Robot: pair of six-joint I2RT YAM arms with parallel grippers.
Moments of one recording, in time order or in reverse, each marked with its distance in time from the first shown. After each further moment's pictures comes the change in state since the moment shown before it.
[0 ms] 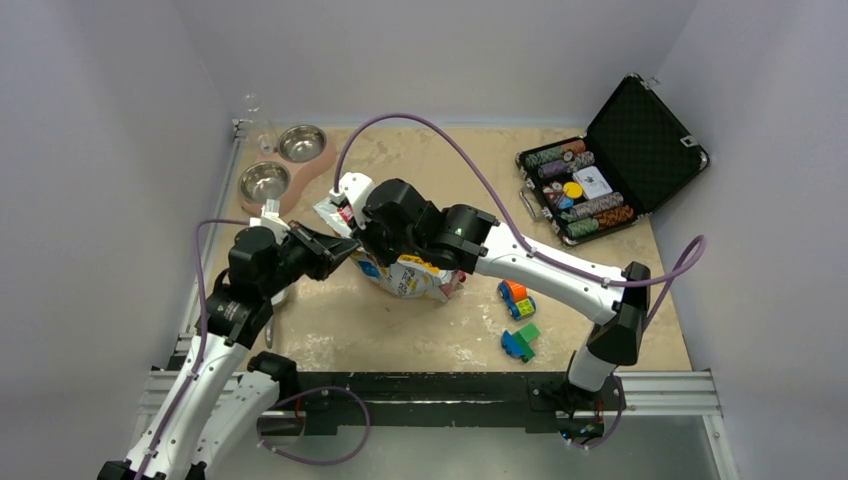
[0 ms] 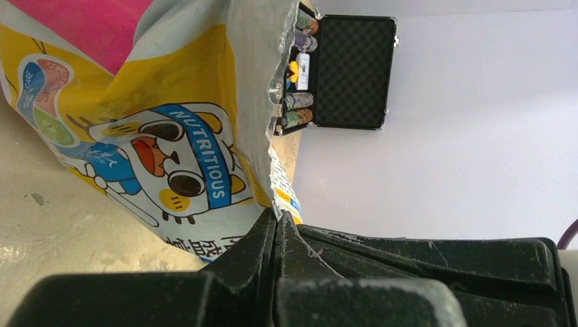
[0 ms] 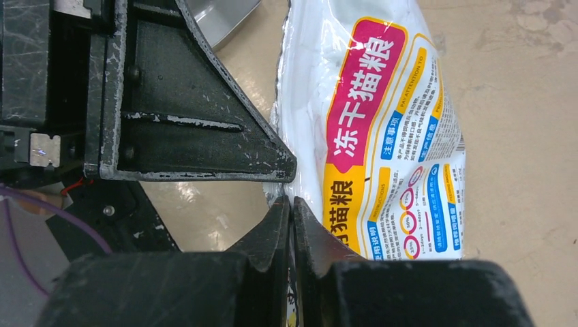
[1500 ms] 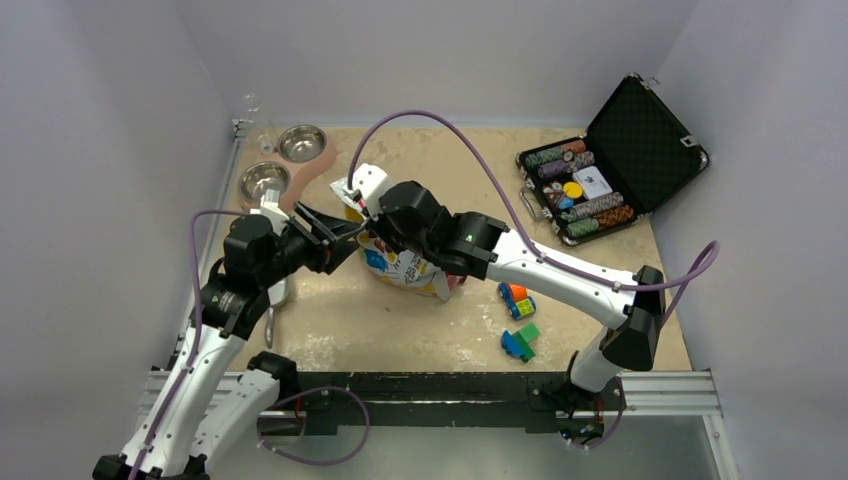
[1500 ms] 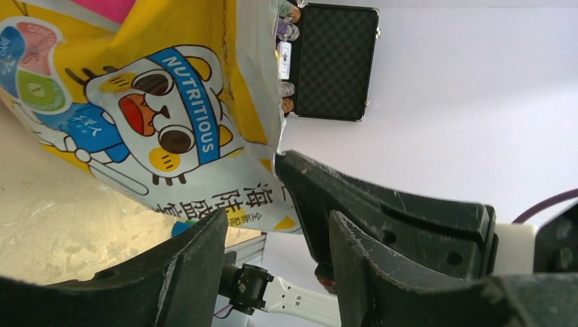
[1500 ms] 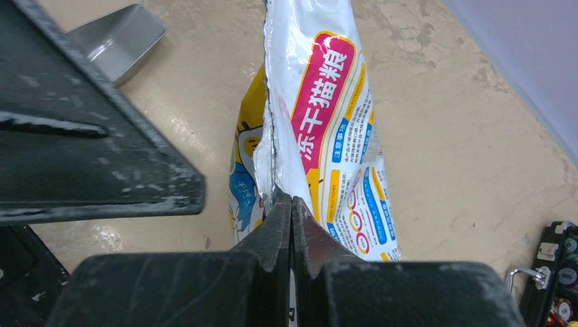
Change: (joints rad) left arm 0.000 0.051 0.112 -0.068 0.026 -0.046; right arm -0.010 -0.079 -0.155 0.192 0.233 -0.111
